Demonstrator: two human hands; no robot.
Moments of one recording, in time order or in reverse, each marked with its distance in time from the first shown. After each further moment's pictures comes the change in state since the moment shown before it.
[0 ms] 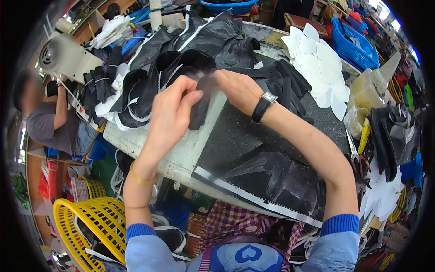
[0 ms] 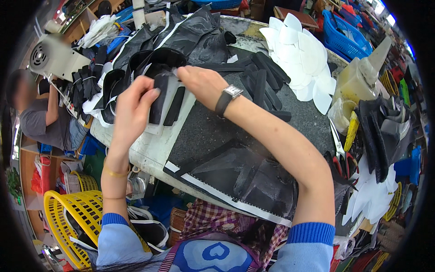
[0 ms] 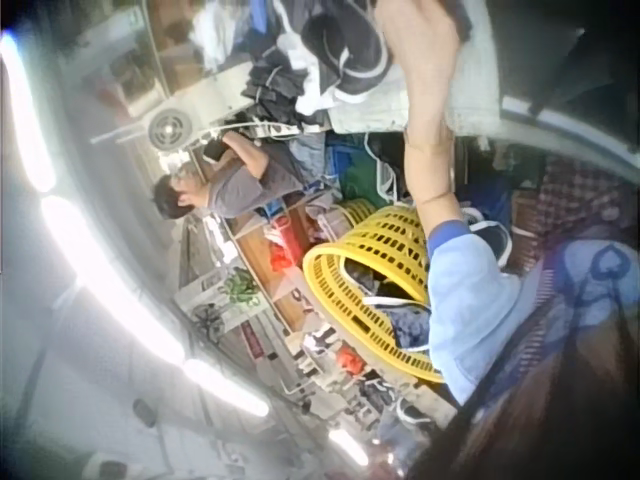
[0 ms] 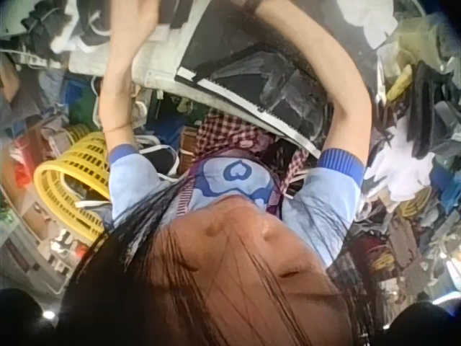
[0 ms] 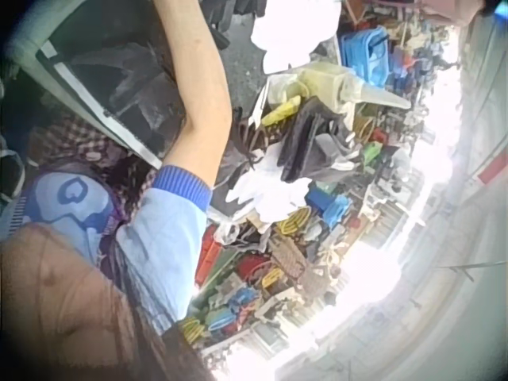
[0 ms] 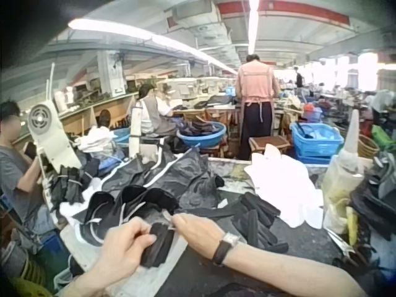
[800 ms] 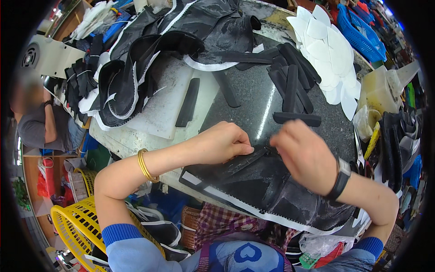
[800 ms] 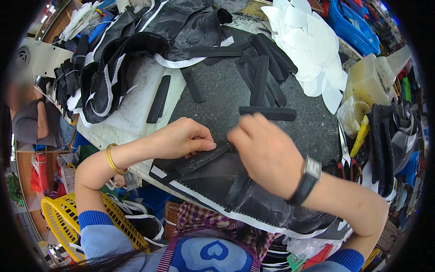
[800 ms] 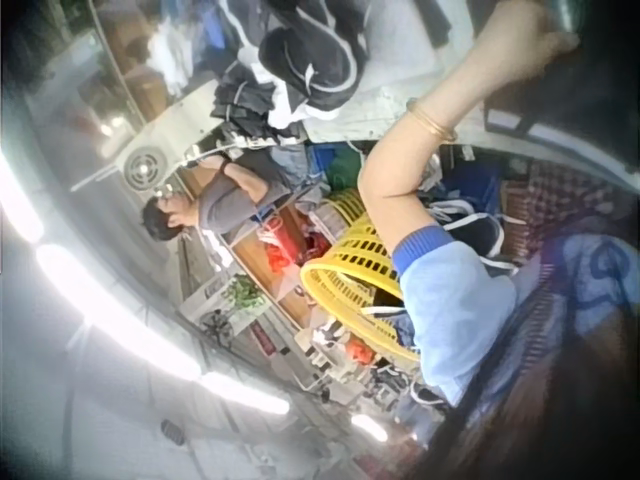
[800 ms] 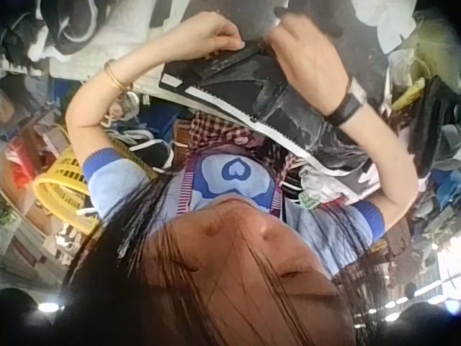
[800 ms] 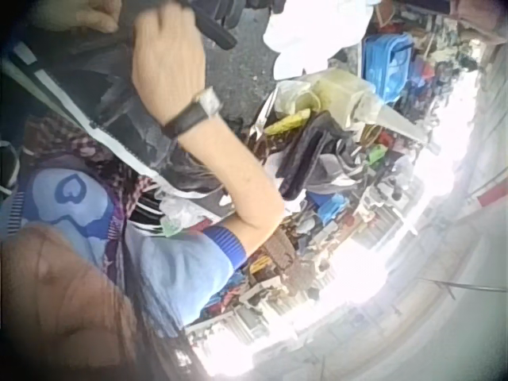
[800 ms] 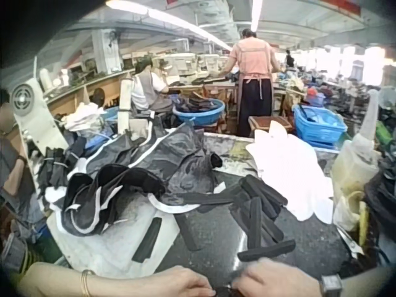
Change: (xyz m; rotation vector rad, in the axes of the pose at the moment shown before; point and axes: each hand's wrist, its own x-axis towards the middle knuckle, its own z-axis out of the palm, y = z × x) left_hand -0.007 -0.011 0.085 -0.304 -1.099 -0.389; right_hand -0.086 -0.074 -0.110 -0.006 -0.447 0.333
